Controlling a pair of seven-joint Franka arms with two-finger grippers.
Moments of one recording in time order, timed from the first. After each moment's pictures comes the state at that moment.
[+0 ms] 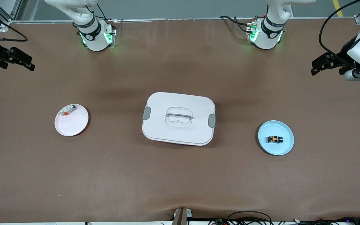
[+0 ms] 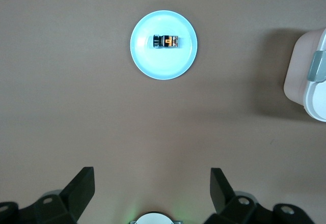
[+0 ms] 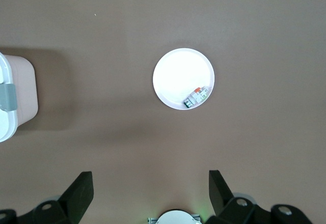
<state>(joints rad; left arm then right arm) -0.11 -0.08 0.03 -1.65 0.00 1.51 -0.08 -0.06 -0.12 0.05 -1.65 0.01 1.46 0.08</state>
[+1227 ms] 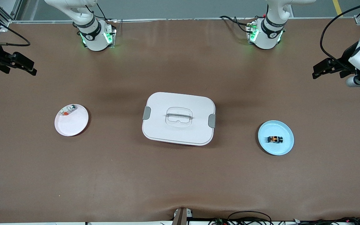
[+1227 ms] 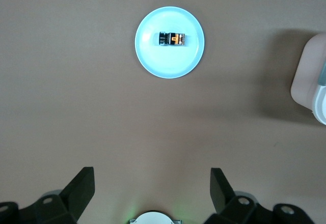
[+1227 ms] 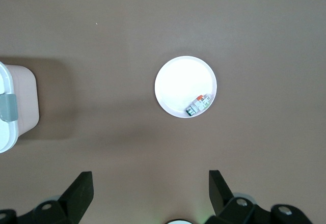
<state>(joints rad) -0.09 -0.04 0.04 -1.65 0.00 1.51 -0.08 -0.06 -0.12 0.05 -1.67 0.02 1.51 0.11</state>
